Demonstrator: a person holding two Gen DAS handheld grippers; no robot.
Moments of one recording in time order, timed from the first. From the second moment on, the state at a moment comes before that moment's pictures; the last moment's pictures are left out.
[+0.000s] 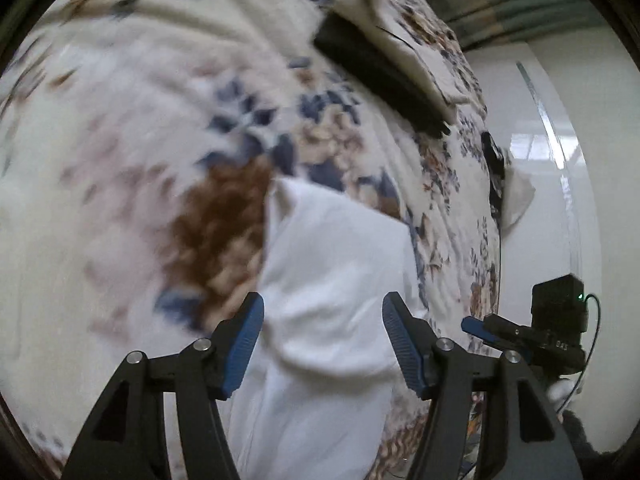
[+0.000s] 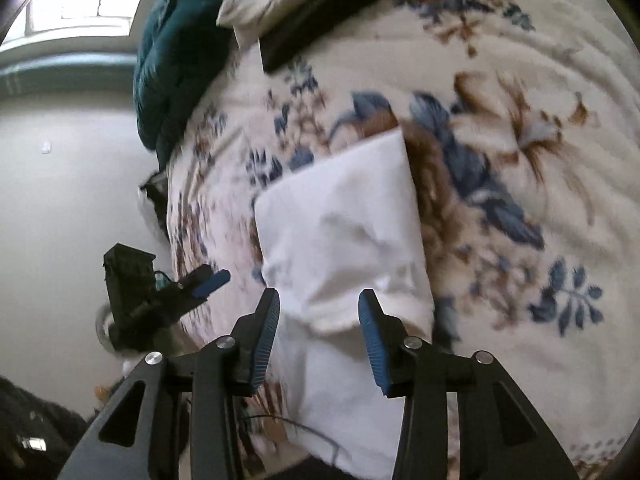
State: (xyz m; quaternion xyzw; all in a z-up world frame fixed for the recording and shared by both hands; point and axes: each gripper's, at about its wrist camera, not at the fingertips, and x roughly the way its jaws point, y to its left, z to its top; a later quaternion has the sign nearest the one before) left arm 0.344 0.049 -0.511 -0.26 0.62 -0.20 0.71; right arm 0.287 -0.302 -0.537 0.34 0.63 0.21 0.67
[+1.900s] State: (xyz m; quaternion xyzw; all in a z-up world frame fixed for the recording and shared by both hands) left arm 0.137 0.089 -0.553 -0.28 0.71 -0.11 0.64; right arm 0.092 -0.296 -0.600 0.34 0.76 0.06 0.55
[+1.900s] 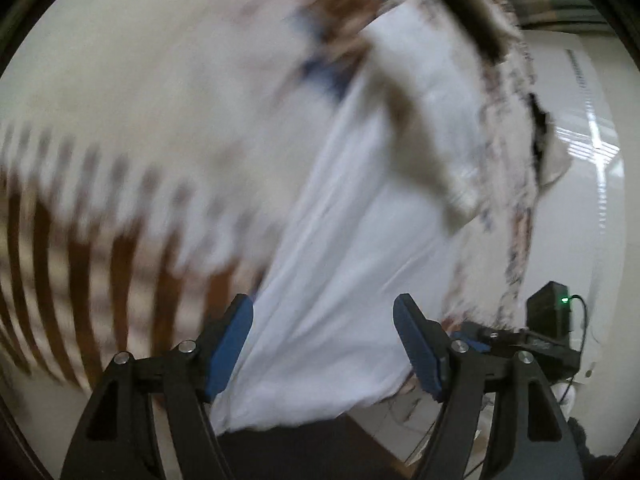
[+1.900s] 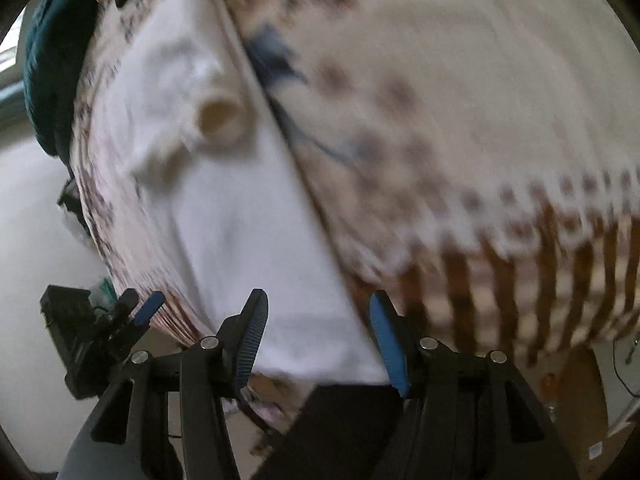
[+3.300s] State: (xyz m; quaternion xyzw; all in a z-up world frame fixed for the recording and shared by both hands) left arm 0.212 0.084 -0.499 -0.51 0.59 -0.15 0.61; right arm 0.150 -0.280 -0.546 0.51 0.63 0.16 0.57
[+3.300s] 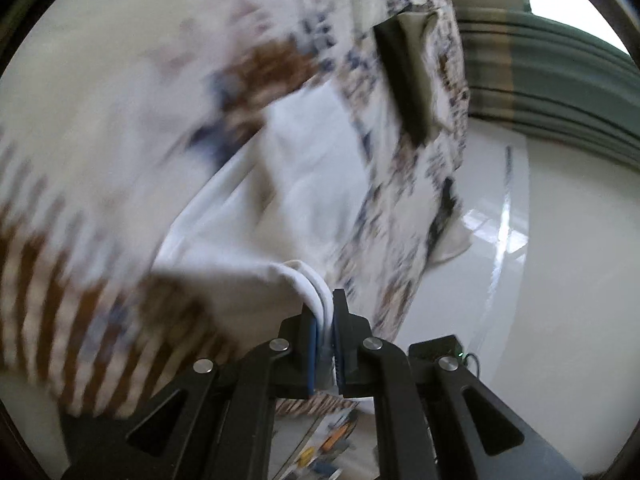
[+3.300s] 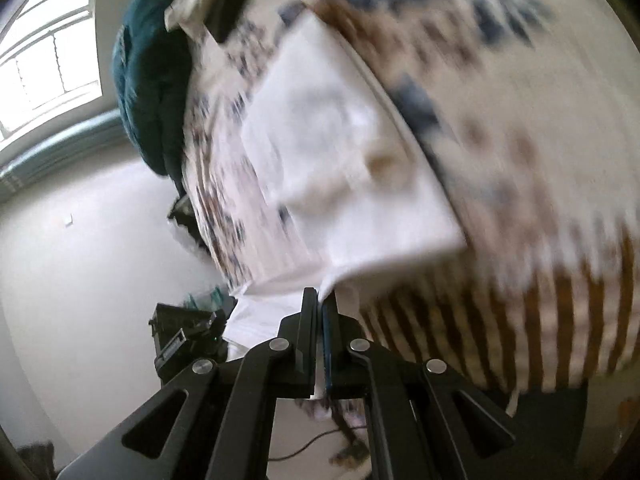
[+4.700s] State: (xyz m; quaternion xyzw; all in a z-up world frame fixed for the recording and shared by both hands) left arm 0.395 0.088 -0.563 -0.37 0.62 -0.18 0.66; right arm 0.368 -0.305 -0.593 0.36 0.64 0.03 0.68
